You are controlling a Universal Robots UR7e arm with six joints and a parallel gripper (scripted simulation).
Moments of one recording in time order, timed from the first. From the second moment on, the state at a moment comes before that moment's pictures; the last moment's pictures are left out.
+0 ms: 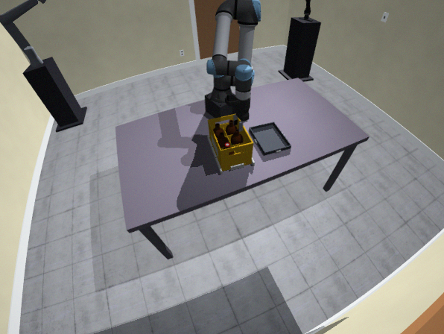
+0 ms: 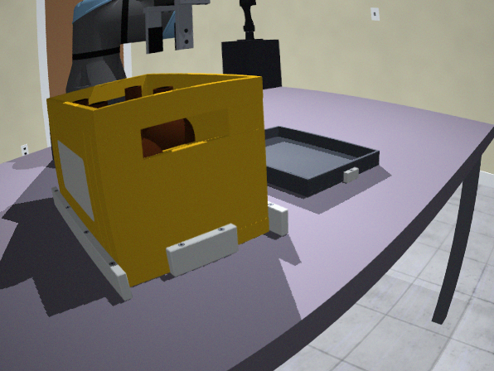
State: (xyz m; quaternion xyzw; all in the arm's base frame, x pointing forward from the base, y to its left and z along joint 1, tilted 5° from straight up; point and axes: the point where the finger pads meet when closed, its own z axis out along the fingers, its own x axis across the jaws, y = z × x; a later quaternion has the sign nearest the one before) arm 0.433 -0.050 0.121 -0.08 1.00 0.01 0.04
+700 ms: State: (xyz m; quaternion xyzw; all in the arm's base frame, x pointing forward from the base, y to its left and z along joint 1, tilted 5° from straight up) arm 0.460 -0.091 0.118 -0.17 0.98 0.01 0.04
